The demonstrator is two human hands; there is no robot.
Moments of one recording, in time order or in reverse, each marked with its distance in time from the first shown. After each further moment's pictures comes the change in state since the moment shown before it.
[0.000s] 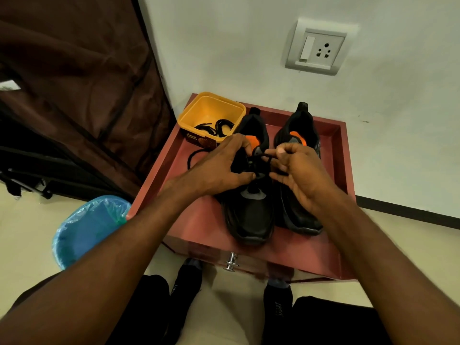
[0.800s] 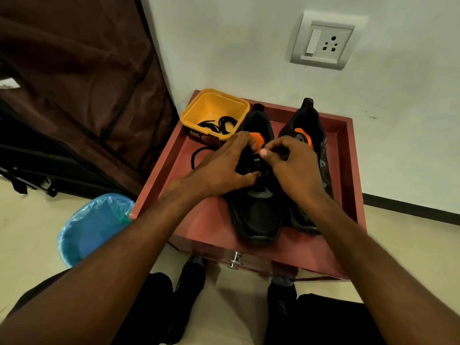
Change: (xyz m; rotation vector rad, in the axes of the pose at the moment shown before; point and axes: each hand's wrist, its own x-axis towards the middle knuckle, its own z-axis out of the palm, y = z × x) left_hand 0.001 -0.007 0.007 0.025 0.042 0.082; right_hand 0.008 0.016 0.008 -0.619 0.177 -0.427
